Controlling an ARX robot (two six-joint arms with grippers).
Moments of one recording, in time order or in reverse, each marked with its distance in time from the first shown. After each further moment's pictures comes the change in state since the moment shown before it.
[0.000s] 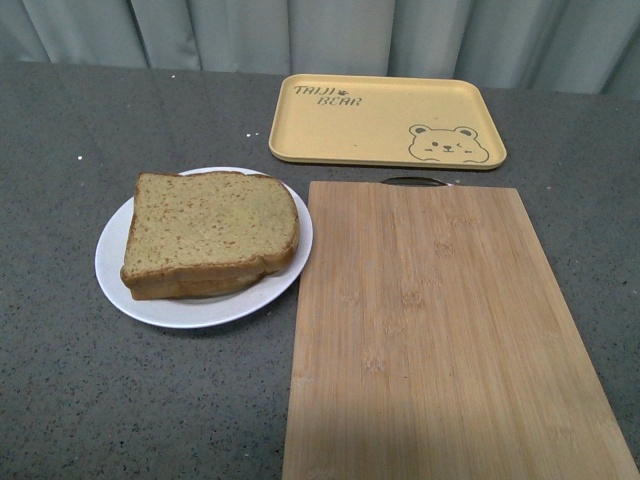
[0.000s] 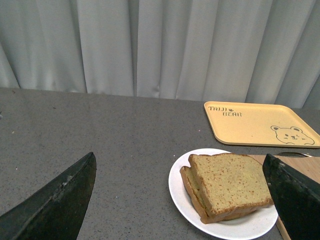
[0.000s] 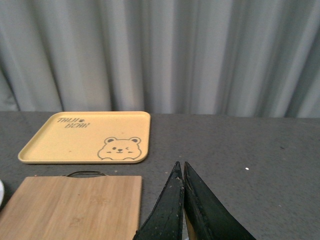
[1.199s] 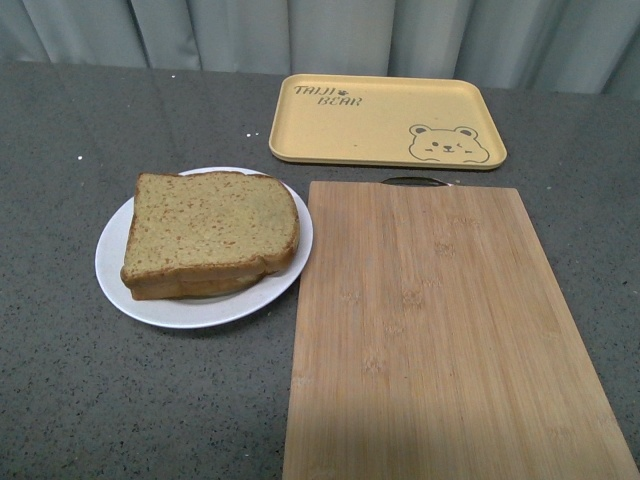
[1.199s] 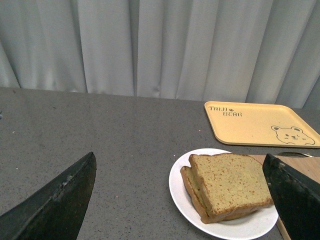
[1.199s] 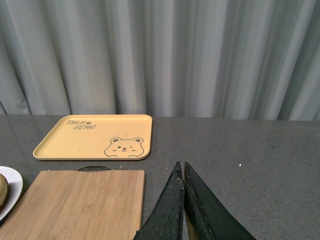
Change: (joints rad) left arm 0.000 0.000 0.000 0.000 0.000 0.000; right arm -0.016 -0.705 -0.036 -0.646 -0.005 0.000
